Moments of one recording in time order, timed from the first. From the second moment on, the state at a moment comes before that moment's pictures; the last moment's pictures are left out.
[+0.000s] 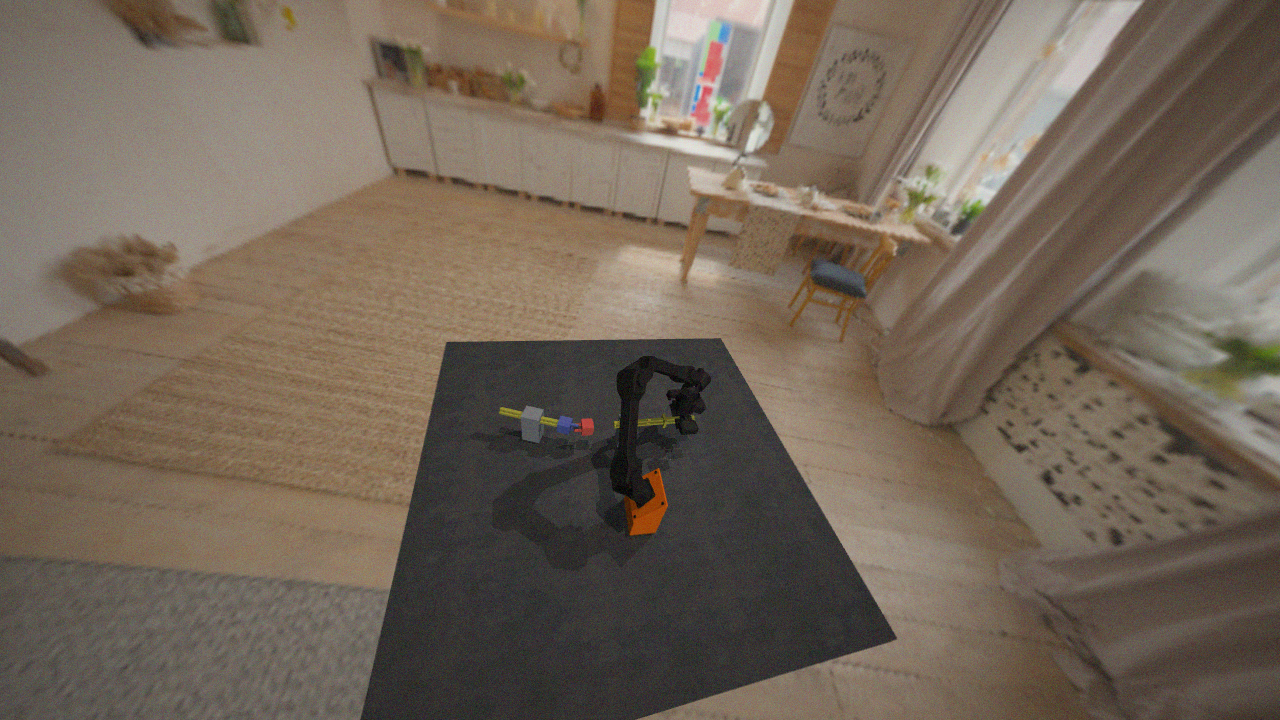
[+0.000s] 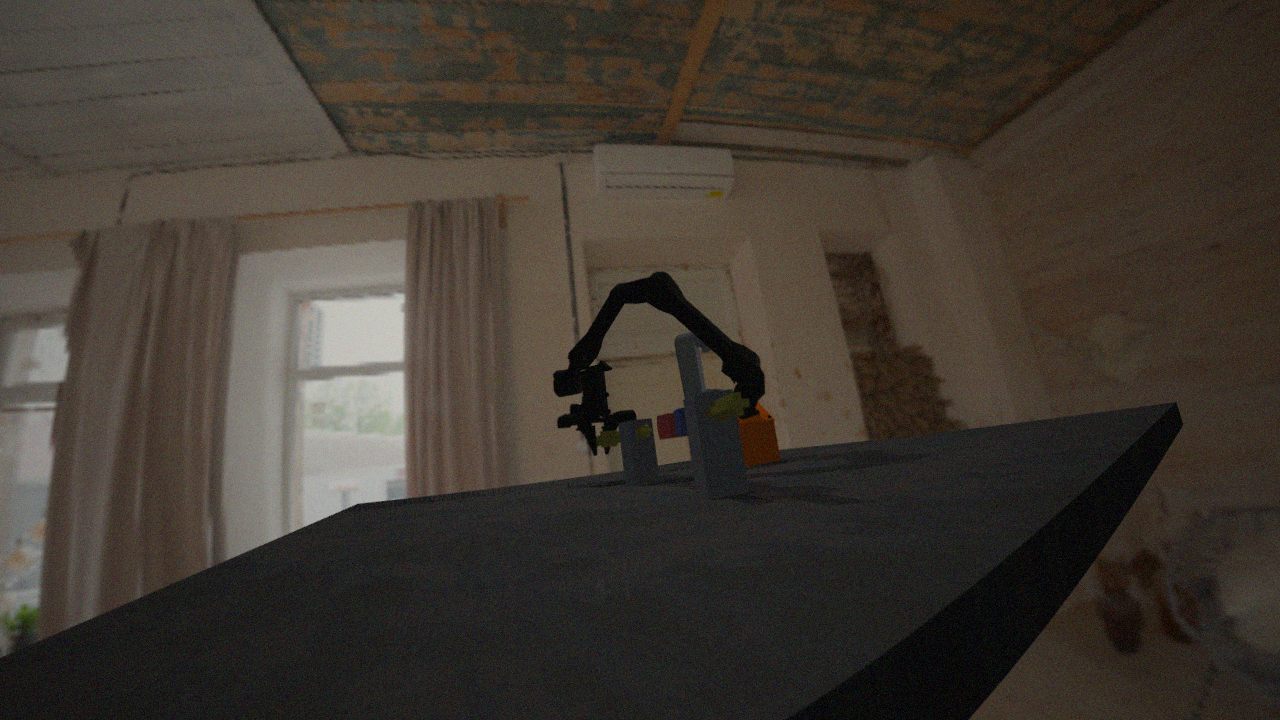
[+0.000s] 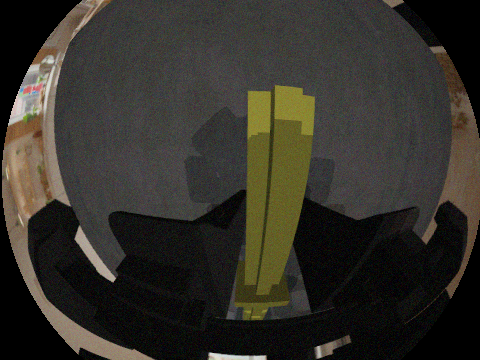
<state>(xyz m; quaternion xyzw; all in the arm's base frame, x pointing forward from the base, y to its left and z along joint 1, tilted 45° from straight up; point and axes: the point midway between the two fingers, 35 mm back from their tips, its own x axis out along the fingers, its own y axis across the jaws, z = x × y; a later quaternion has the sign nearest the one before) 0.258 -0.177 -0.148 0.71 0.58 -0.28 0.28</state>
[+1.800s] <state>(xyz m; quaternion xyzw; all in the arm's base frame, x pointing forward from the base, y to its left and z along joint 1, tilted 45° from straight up) 0.261 -0.155 -0.128 0.71 0.58 -0.28 0.27</state>
